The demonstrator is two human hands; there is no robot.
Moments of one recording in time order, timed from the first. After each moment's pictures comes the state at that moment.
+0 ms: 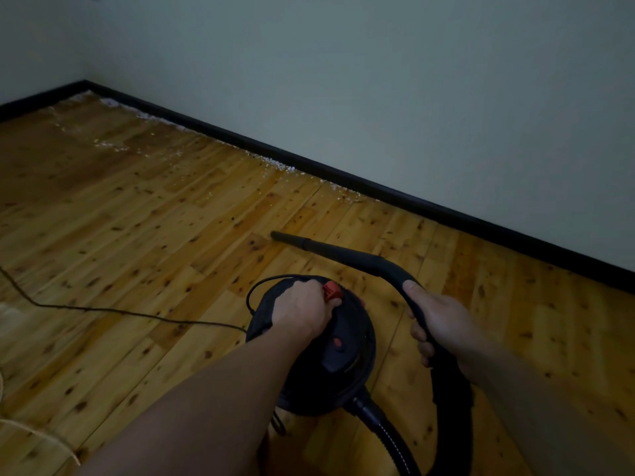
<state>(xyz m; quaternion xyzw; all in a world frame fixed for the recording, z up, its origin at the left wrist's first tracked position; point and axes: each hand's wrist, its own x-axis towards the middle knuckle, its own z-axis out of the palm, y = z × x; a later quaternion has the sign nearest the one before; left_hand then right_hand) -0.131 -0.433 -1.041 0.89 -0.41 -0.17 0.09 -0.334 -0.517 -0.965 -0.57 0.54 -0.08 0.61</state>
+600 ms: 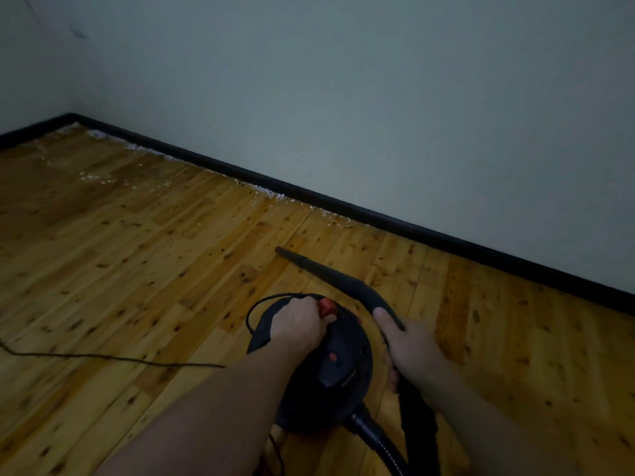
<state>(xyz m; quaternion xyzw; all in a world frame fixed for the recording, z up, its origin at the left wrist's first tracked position) -0.097 -0.483 -1.036 0.88 -0.42 -0.19 0.10 -0.292 -0.530 -0.979 -0.64 0.53 -0.11 0.55</state>
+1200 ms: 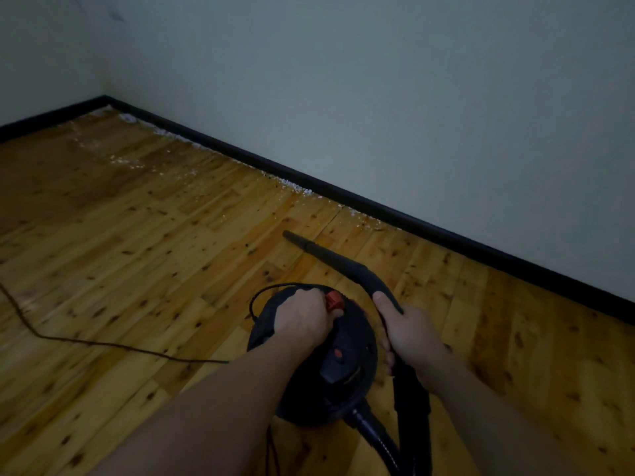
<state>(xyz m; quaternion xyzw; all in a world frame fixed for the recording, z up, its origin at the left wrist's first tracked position) -0.031 -0.487 -1.033 0.90 -0.40 -0.17 0.08 -0.200 -0.553 -0.981 -0.64 0.50 -0.08 0.58</state>
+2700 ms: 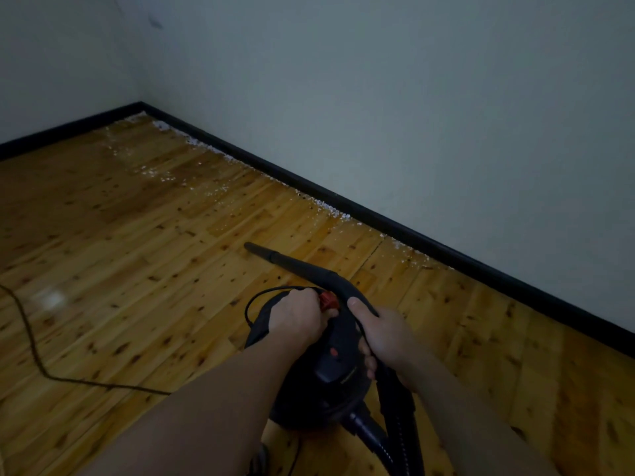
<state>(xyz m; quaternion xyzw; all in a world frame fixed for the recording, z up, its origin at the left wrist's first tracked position) 0.172 -0.531 -1.037 0.92 -0.34 -0.18 0.08 0.013 -0.603 -0.991 -0.66 0.40 -0.02 0.63</state>
